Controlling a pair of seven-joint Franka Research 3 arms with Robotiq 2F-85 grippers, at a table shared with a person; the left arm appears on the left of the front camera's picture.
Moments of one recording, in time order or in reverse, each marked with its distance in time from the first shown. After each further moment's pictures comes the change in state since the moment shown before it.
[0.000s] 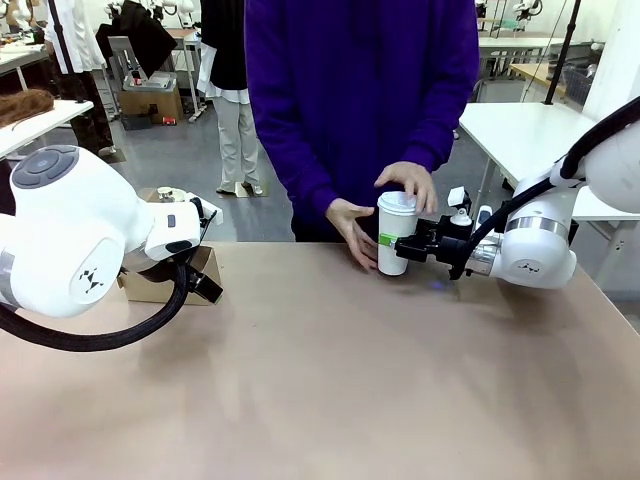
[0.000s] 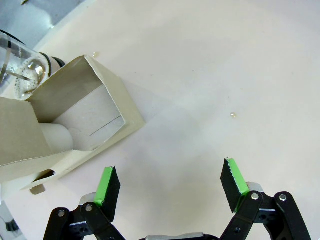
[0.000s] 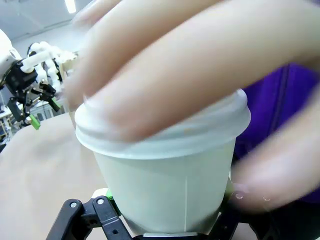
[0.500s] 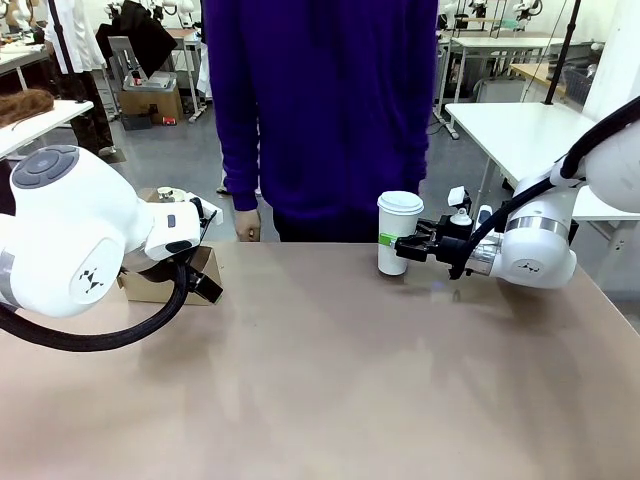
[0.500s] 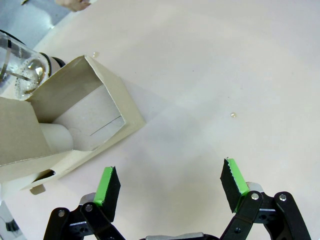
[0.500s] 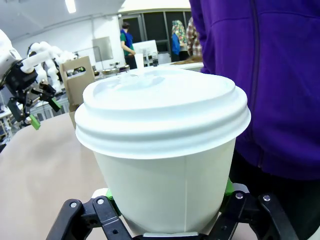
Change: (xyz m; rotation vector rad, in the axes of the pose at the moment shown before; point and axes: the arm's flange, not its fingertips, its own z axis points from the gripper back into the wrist) left arm 0.000 0.000 0.000 0.000 0.000 0.000; right arm 0.000 0.000 0.000 0.000 0.000 0.000
